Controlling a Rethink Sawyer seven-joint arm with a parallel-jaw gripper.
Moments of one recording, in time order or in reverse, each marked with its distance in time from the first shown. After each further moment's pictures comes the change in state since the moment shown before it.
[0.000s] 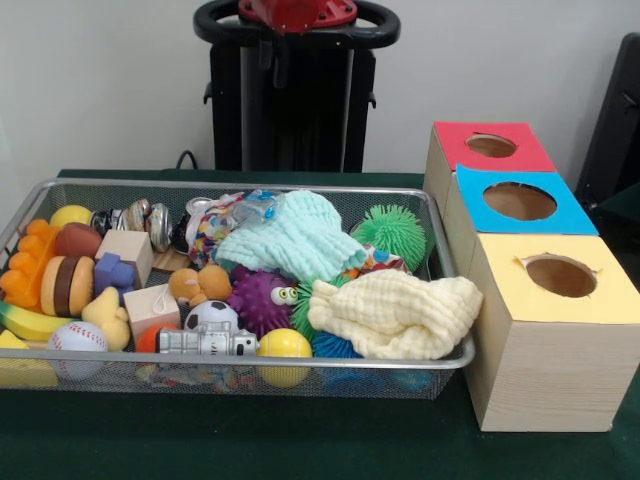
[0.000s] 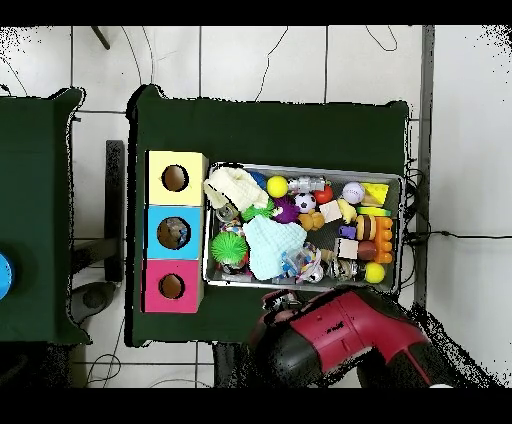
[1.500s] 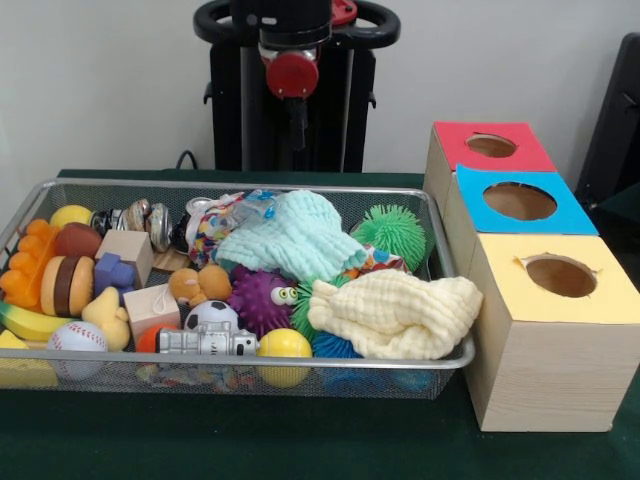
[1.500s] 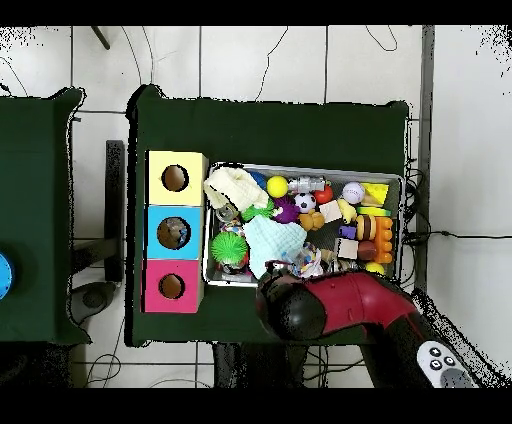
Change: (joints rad) arm 0.185 0.247 -0.384 -0.191 0.088 -0.206 0.150
